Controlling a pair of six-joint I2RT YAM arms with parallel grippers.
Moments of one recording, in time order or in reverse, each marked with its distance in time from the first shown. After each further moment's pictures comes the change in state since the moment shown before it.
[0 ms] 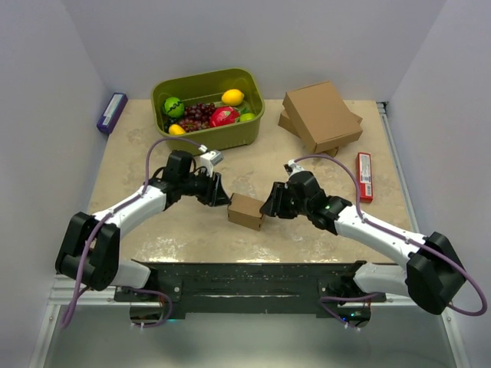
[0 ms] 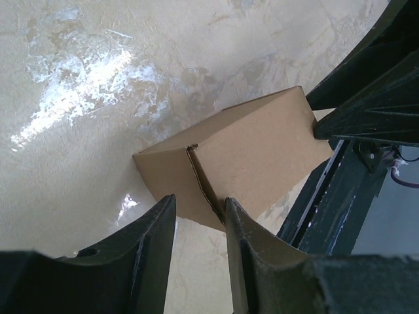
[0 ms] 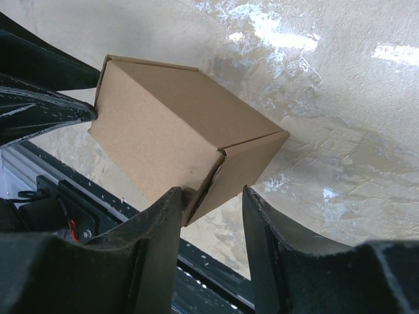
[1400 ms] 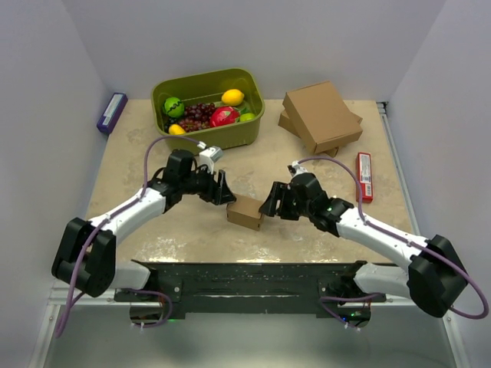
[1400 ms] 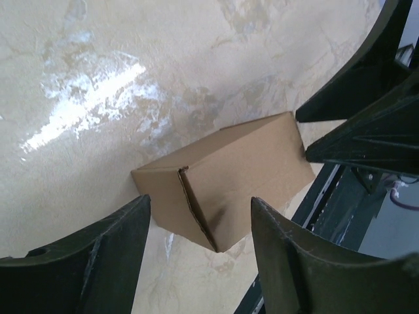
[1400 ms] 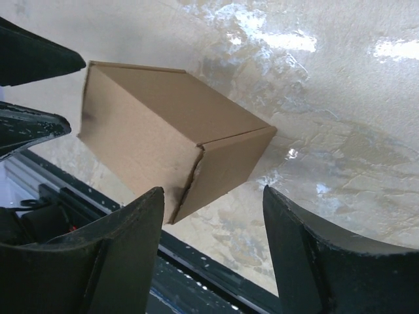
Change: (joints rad) left arm -0.034 -0.034 0.000 0.040 -0.074 -0.073; right arm -0.004 -0.016 -0.026 0.005 0.017 0.031
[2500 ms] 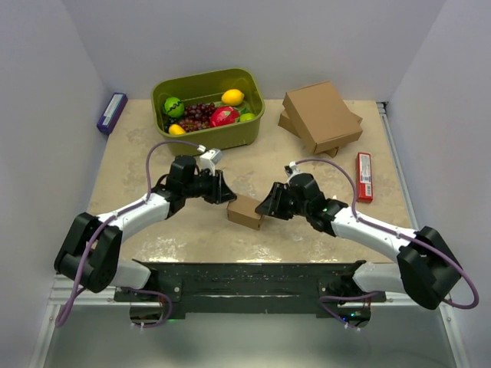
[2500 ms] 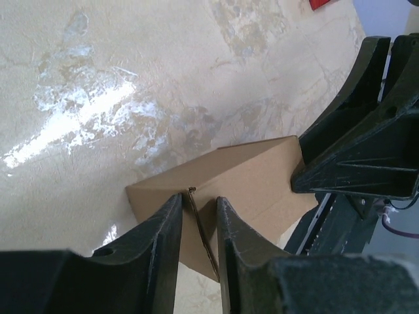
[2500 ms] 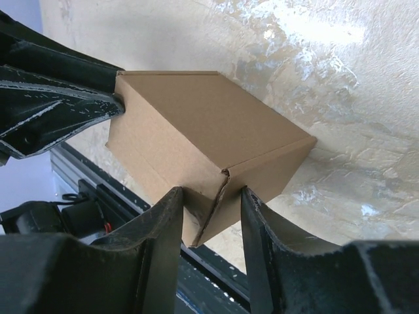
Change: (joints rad) left arm -0.026 0.029 -0.084 0.214 -0.017 -0.127; right arm -0.008 0.065 -0.046 0.188 -0.101 0.087
